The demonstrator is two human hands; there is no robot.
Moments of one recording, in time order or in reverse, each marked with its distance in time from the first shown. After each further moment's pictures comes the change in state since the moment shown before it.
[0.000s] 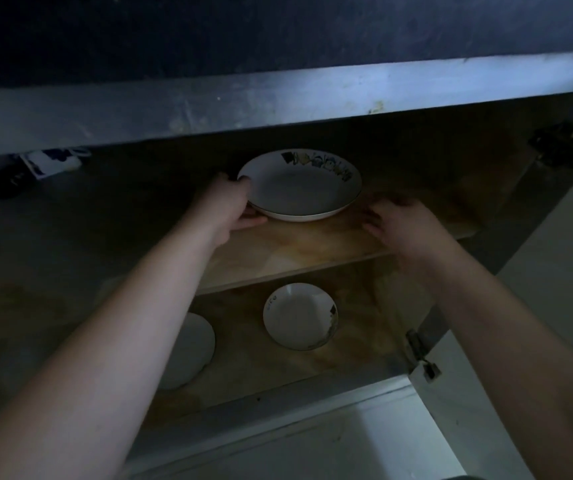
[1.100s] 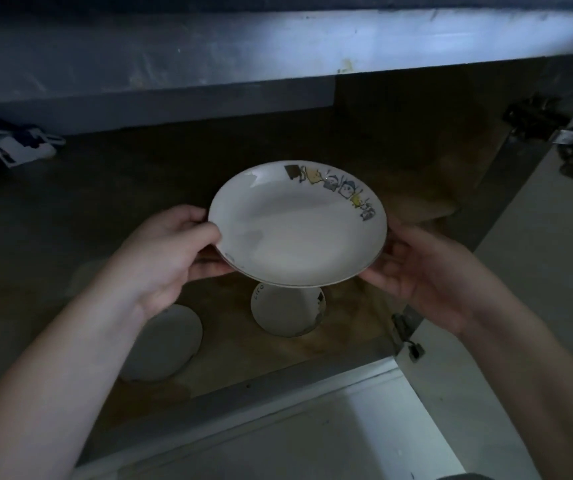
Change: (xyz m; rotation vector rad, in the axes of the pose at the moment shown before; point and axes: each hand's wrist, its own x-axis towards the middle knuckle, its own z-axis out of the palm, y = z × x) left_hand -0.101 -0.035 -0.048 -0.060 -0.178 0.017; right_hand -0.079 0.028 -0.049 0.505 -0.339 0.133
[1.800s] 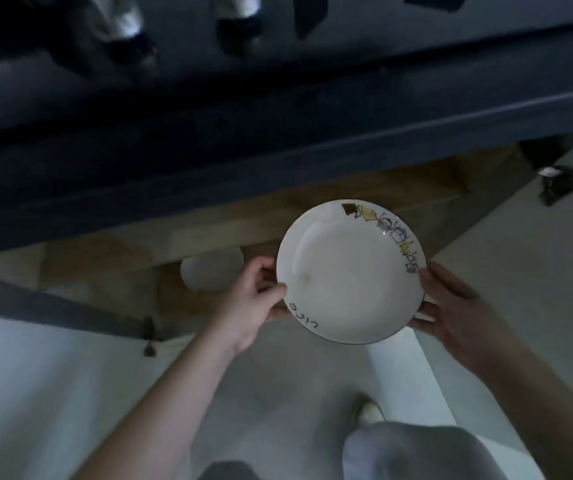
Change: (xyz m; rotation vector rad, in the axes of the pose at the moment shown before) left_hand -0.087 -0.010 0.023 -0.003 -0.003 -0.273; right_hand -0.083 -0.020 -0.001 -0.198 0.288 0.266
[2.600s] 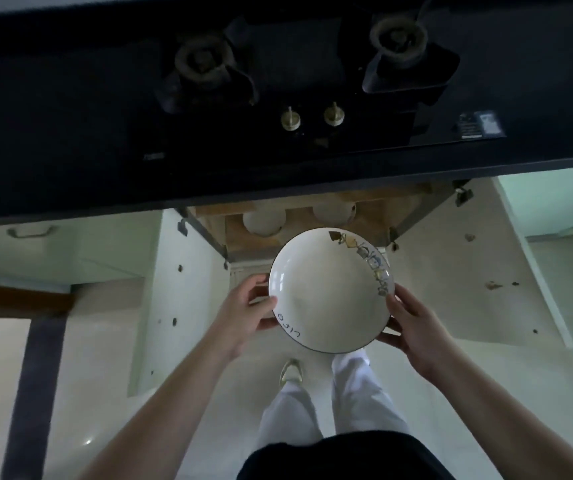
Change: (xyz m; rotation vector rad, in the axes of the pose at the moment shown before) left_hand -0.345 0.140 -0.089 -0.102 0.094 -0.179; right_hand -0.331 -0.121 0.112 -0.196 -0.071 0.229
